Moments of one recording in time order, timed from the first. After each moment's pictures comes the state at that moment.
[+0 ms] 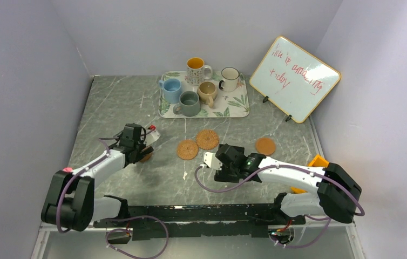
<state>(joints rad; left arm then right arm) -0.25 1.22 0.53 -0.15 -0.31 0.79 0.96 1.25 0.64 -0.42 0.30 -0.58</state>
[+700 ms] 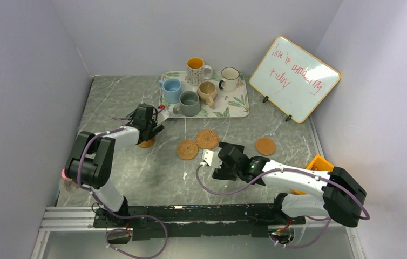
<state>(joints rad) -0.27 1.64 0.81 0.07 -0.31 0.74 0.98 1.19 0.59 -0.30 0.32 -0.59</state>
